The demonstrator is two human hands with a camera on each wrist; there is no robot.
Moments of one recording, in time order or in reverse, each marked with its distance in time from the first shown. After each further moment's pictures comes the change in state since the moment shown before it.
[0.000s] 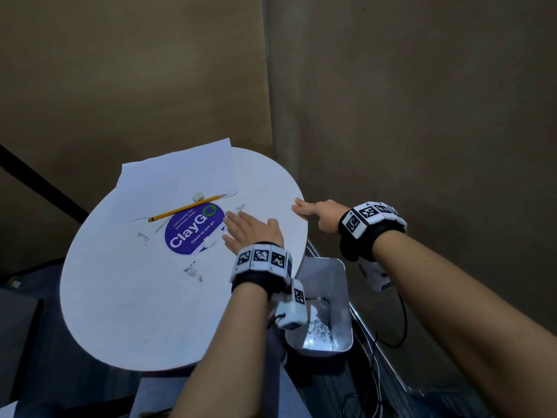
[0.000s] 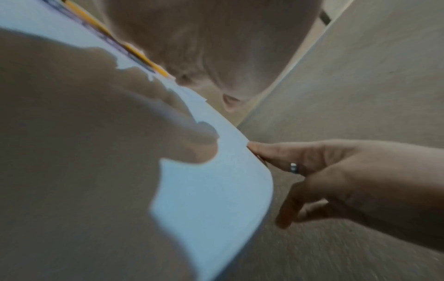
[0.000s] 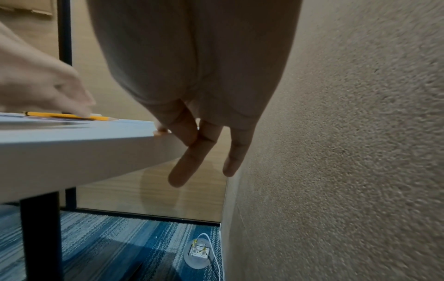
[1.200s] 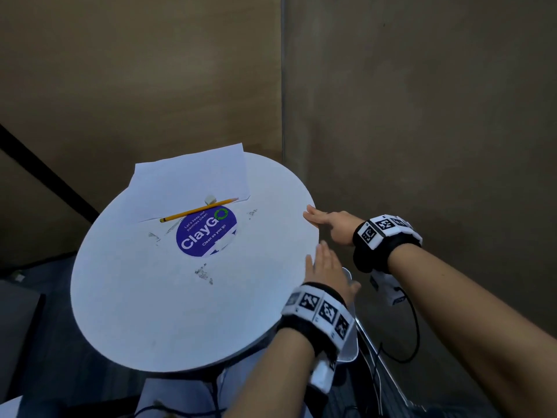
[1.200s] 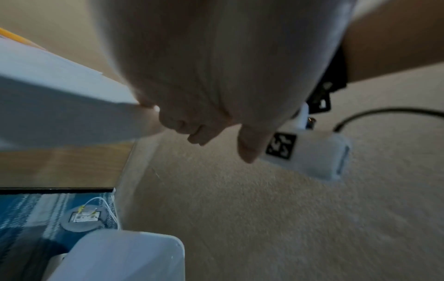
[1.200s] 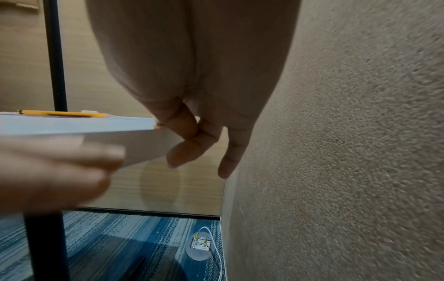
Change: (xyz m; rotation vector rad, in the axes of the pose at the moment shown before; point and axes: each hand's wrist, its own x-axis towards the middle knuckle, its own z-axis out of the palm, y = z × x) left_hand -0.064 0.015 0.051 0.499 -0.318 0.599; right_hand -0.001 0.003 0.006 0.139 0.008 0.039
